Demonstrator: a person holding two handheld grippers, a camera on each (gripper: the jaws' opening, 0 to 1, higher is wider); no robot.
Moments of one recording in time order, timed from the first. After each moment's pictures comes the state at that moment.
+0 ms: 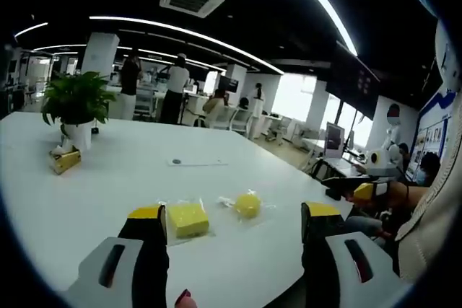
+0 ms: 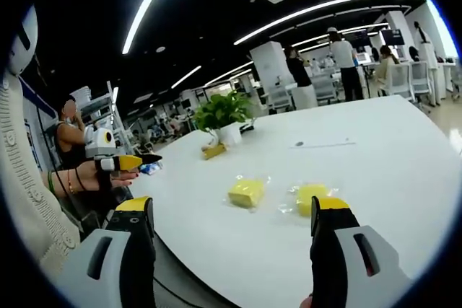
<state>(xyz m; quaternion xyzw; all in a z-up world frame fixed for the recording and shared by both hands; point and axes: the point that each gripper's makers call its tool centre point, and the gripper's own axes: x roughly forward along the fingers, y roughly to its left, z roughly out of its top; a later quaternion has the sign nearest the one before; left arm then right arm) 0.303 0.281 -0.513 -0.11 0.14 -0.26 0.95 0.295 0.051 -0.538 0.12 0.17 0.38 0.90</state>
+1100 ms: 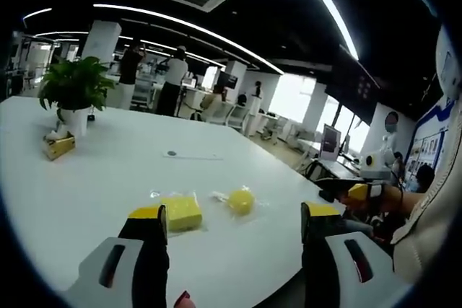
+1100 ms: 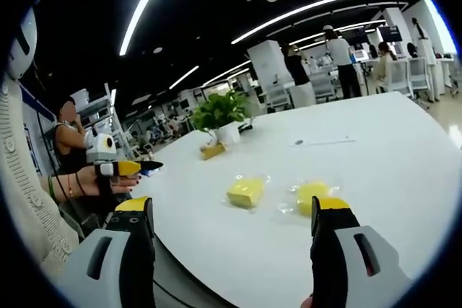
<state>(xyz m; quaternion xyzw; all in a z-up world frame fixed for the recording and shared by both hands) 0.306 0.279 -0.525 -0.14 0.16 -0.27 0.94 0.303 0.052 -0.541 0.13 0.17 0.38 0.90</state>
